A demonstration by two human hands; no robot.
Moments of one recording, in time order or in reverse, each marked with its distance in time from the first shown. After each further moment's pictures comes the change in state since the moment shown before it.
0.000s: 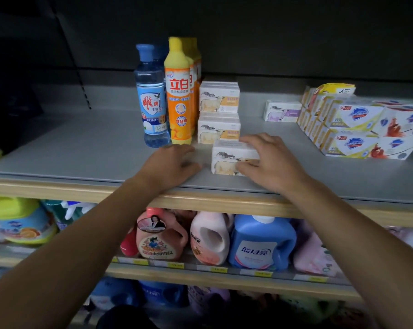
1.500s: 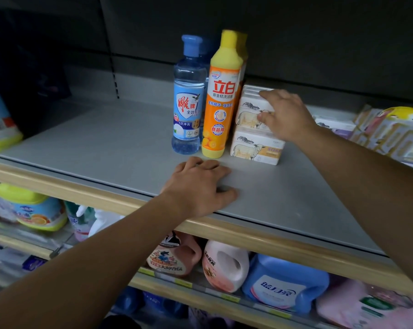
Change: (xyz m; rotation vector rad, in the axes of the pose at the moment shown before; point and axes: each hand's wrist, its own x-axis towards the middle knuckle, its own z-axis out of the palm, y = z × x) left_hand 0.009 -0.013 0.014 0.162 -0.144 -0.027; right_hand 0.186 0.009 0.026 -0.114 0.006 -0.092
